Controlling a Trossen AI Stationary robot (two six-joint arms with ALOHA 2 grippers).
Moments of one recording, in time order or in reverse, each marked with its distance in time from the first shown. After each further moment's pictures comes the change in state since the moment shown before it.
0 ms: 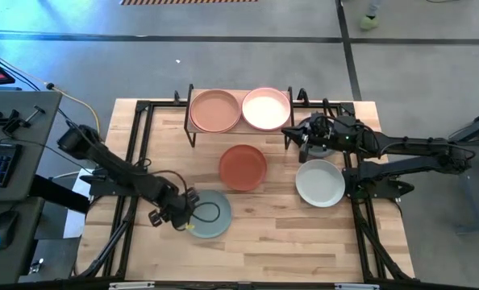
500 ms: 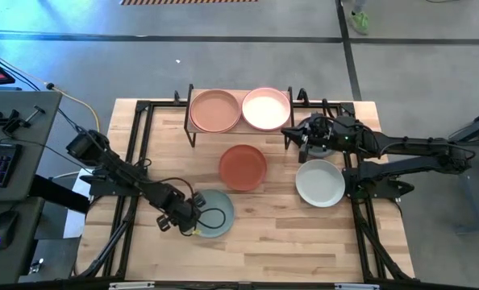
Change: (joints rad) left arm -0.029 0.136 0.000 0.159 -0.052 -0.035; right arm 0.000 0.000 0.000 -0.020 0.002 0.000
